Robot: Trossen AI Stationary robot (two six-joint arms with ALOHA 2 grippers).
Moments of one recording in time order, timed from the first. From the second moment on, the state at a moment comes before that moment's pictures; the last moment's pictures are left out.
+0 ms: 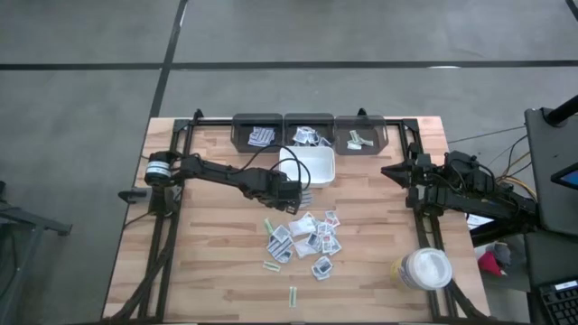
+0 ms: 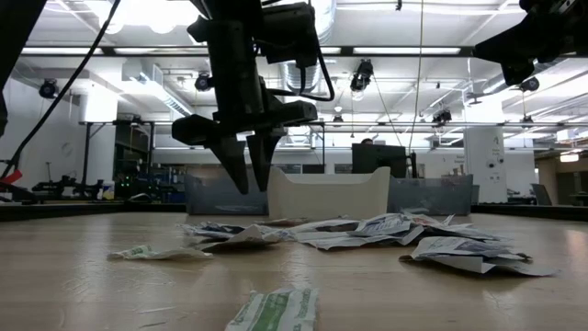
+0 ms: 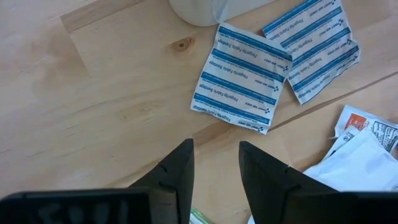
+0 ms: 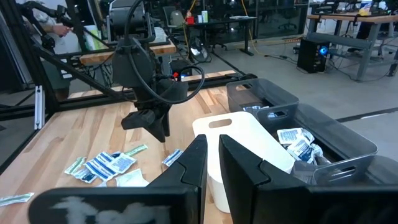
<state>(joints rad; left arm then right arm) -0.01 1.88 1.39 -0.82 -0.16 -1.18 -0.29 0.09 0.40 -0.43 -0.10 0.10</state>
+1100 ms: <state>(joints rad) 0.03 1.95 1.39 -0.72 -0.17 -1.20 -0.29 0.09 0.40 -0.43 -0.10 0.10</state>
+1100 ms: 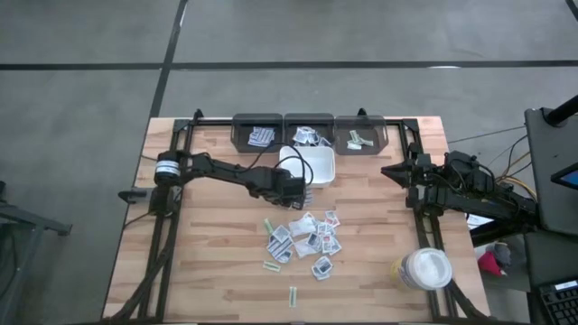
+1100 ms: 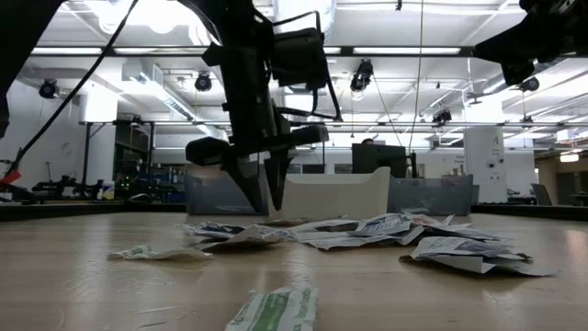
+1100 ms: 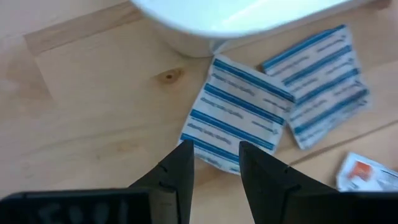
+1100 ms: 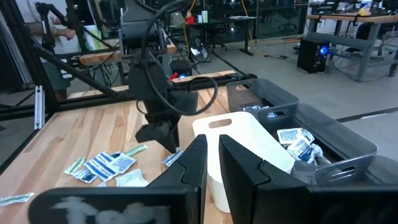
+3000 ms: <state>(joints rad) -0.05 1.86 1.43 -0.92 -0.20 -1.05 -0.29 0.09 0.40 -0.43 -0.10 0.10</state>
